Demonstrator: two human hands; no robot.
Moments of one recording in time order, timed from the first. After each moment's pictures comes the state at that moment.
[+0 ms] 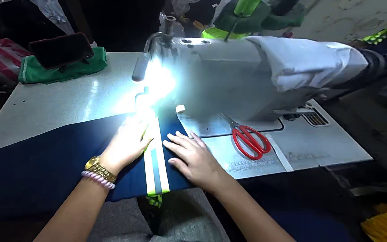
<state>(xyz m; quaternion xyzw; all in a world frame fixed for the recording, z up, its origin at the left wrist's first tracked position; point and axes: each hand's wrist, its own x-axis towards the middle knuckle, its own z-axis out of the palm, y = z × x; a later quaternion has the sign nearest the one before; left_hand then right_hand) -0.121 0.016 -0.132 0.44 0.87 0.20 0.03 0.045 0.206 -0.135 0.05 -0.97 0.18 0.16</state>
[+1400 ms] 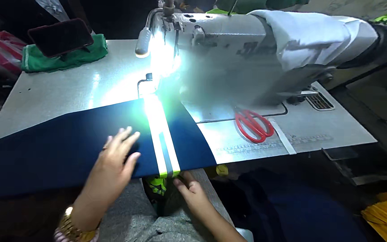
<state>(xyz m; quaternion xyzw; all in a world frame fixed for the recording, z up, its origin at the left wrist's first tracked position) -0.046 -0.066 -0.136 0.37 0.88 0.30 -0.03 0.143 0.121 -0.212 -0.23 -0.72 0.66 0.04</state>
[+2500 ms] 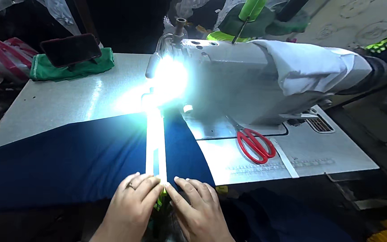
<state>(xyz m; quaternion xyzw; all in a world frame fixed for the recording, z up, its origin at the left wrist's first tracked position) 0.001 -0.050 -0.155 0.51 0.82 0.25 -0.13 0.124 0.125 -0.148 -0.03 -0.98 0.06 0.19</state>
